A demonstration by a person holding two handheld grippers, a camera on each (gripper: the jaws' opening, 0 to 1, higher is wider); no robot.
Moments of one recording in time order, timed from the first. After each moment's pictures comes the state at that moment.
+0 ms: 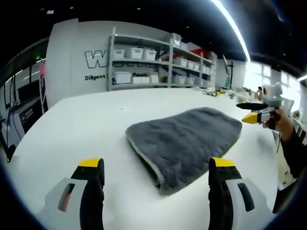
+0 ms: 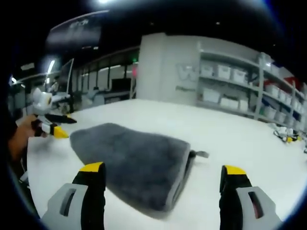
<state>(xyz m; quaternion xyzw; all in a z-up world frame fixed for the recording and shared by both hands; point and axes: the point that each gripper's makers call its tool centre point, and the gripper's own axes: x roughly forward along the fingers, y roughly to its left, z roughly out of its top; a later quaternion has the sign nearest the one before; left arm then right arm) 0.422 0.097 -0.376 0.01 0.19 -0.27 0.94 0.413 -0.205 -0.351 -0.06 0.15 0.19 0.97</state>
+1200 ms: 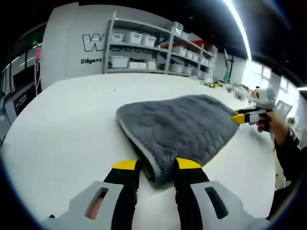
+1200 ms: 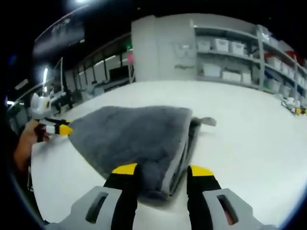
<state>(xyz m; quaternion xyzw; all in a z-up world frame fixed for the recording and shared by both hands) 0.421 0.086 -0.407 0.01 0.25 -0.29 0.92 0.416 -0.209 -0.404 0.00 0.25 0.20 0.95</state>
